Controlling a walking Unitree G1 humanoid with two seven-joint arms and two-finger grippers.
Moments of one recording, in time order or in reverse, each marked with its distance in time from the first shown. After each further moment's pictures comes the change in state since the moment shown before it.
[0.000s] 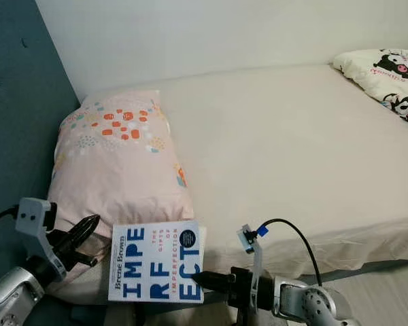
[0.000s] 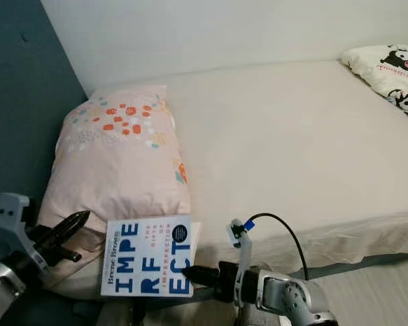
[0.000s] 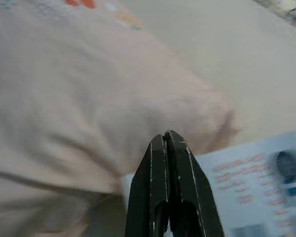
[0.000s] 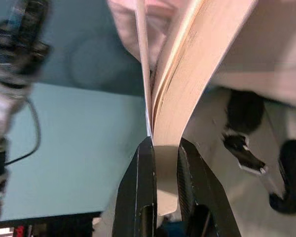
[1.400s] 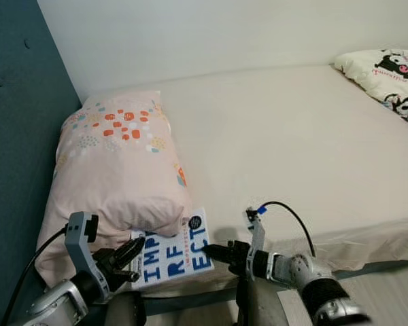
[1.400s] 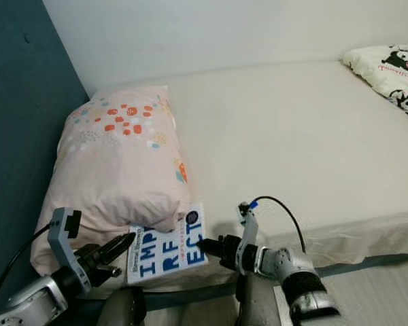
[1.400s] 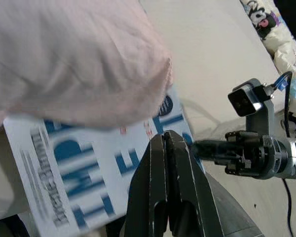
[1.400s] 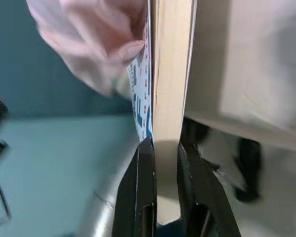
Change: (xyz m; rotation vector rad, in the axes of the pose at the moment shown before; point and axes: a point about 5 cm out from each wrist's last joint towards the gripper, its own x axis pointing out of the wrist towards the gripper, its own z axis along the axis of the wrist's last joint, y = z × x) left arm 0.018 -0.054 -0.031 -0.379 0.161 -0.070; right arm -0.001 -0.039 0.055 0.035 0.026 -0.177
